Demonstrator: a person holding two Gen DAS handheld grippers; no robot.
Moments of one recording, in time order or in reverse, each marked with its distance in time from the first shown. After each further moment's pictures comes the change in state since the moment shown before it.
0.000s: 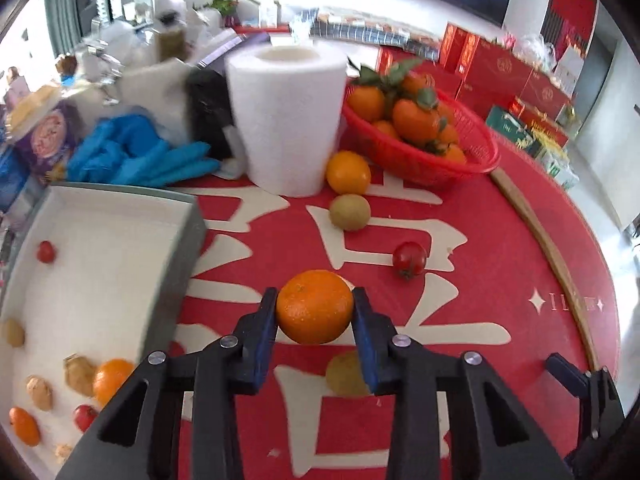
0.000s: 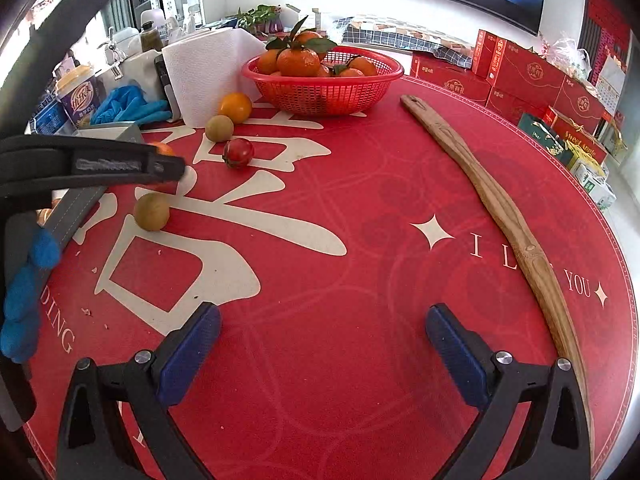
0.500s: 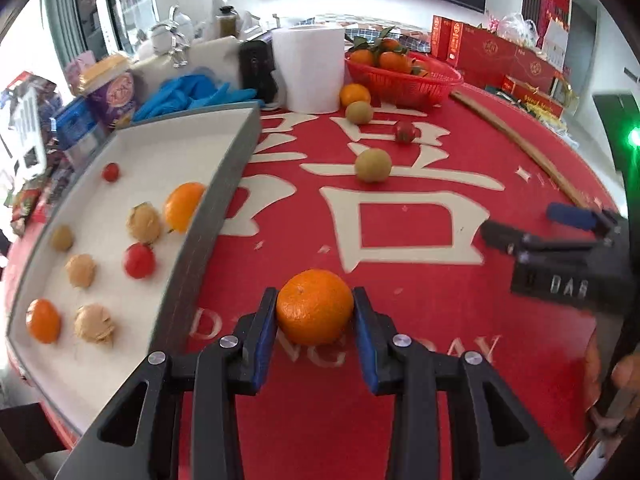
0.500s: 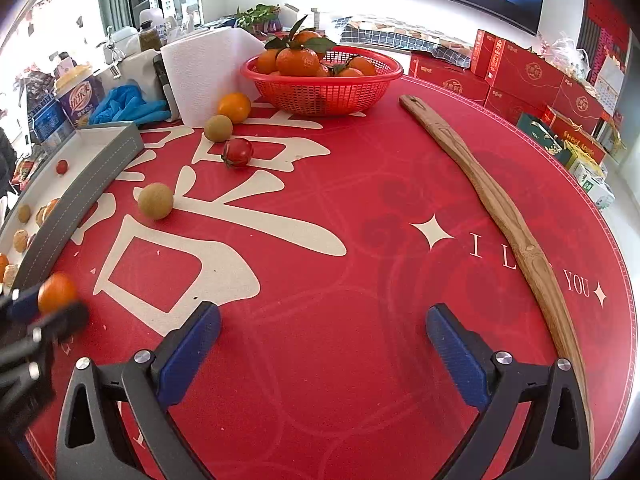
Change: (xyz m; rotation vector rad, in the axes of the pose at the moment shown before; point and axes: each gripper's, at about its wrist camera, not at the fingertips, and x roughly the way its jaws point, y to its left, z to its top) left arm -0.046 0.007 -0.113 0.098 -0.043 0.095; right arm 0.000 0.000 0.001 0.001 0.000 -0.006
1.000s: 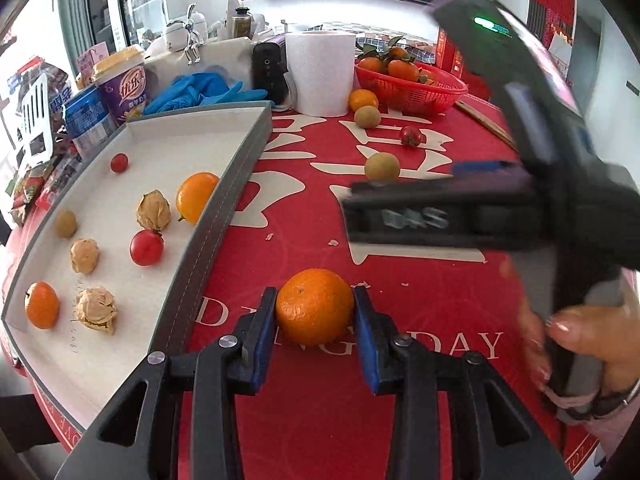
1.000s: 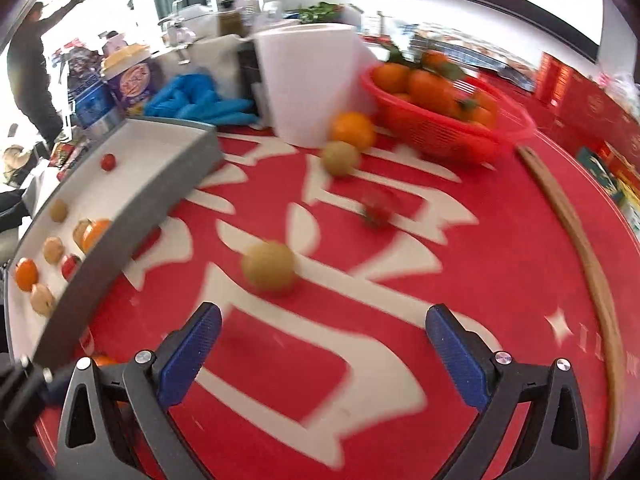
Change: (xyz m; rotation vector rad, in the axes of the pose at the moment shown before) left arm 0.000 0.005 -0.006 -0.043 -0.026 -0.021; right arm 0.027 0.078 0.041 -0.130 -0.009 0.162
